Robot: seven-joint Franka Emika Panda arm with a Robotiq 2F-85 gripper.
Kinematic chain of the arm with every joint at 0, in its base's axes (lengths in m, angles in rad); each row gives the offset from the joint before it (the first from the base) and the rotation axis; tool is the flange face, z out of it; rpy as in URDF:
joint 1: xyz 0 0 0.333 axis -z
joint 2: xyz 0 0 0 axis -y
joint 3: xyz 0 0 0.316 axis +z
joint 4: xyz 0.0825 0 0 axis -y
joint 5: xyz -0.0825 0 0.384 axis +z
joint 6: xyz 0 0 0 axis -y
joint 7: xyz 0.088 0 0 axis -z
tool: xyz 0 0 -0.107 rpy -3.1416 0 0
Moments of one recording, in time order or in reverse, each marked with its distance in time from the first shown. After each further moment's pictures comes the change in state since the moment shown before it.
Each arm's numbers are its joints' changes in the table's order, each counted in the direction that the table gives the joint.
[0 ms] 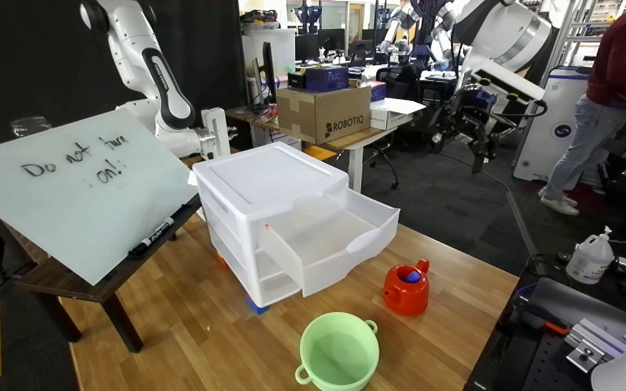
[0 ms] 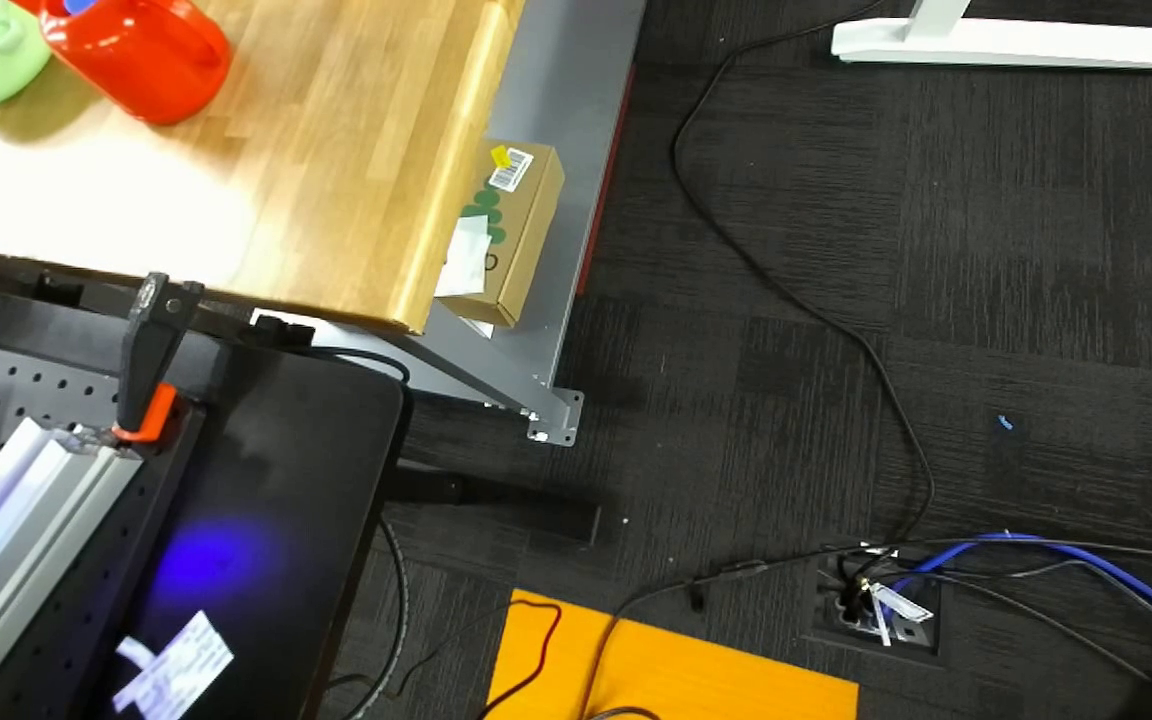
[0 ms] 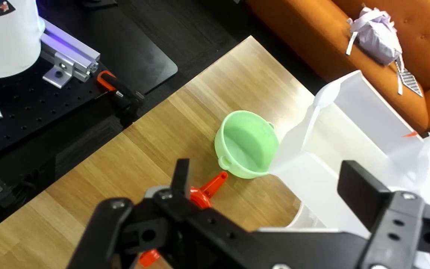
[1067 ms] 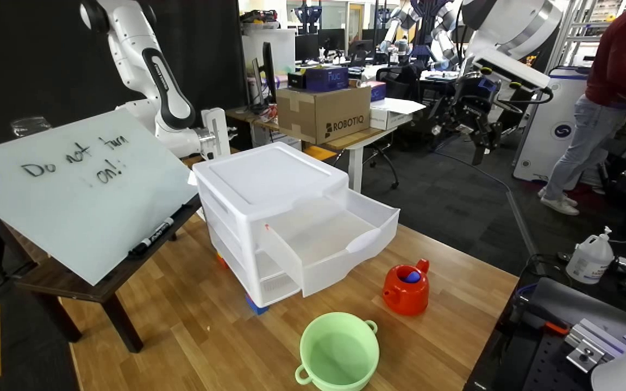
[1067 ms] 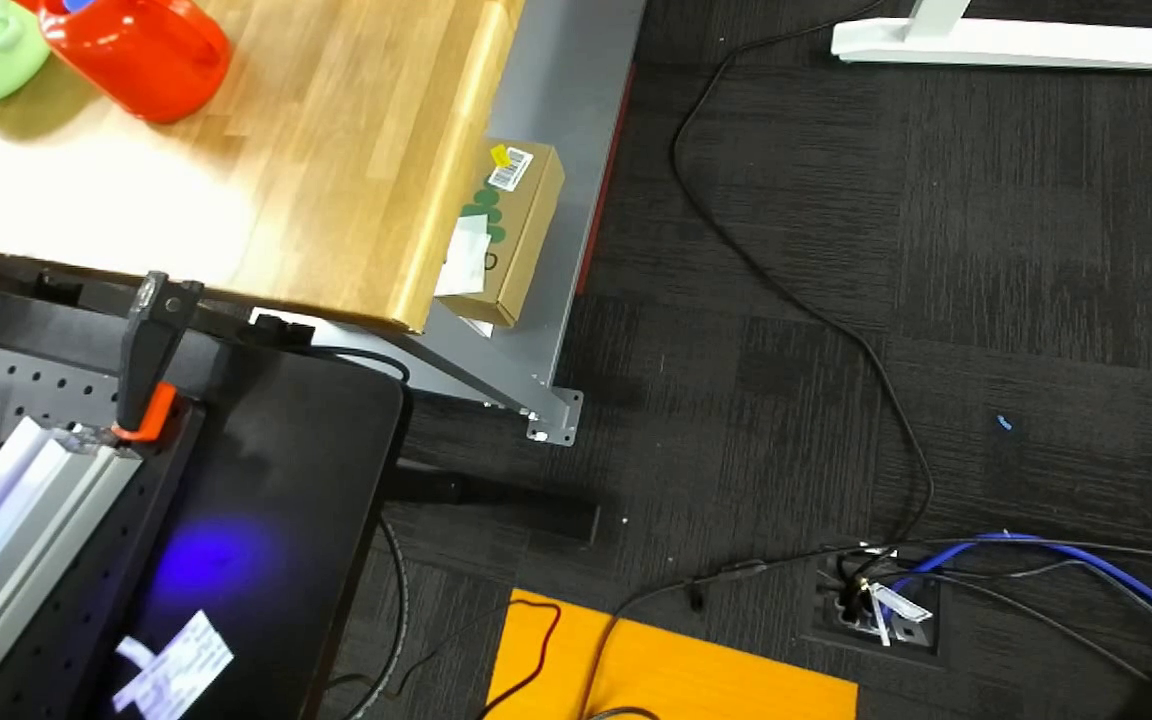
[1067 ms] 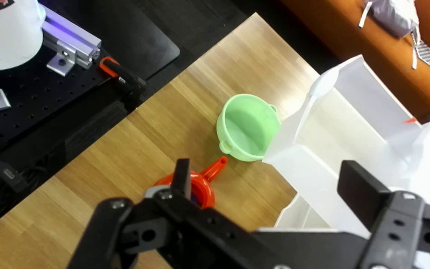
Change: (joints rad) arm -0.021 0.092 0.010 -0.023 -0.033 0.058 0.079
